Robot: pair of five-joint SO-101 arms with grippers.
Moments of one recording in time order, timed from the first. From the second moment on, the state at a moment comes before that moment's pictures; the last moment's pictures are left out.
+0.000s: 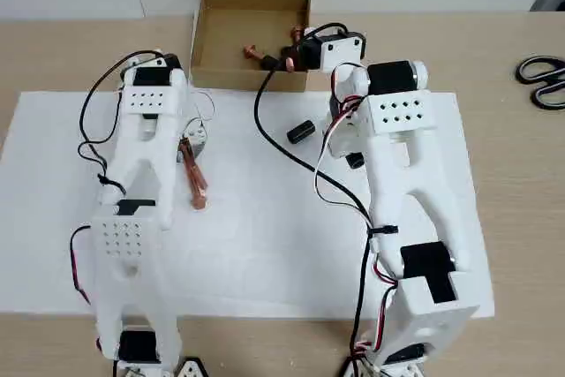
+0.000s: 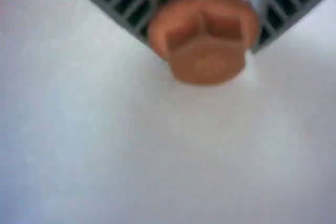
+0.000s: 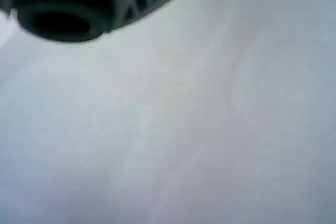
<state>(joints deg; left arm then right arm) -3.0 46.5 -38.2 93.5 29.0 -12.2 10.5 -17.6 93.1 11.8</state>
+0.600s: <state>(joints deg) -2.5 47.0 -39.1 91.1 28.6 -12.3 10.5 -17.6 93.1 11.8</state>
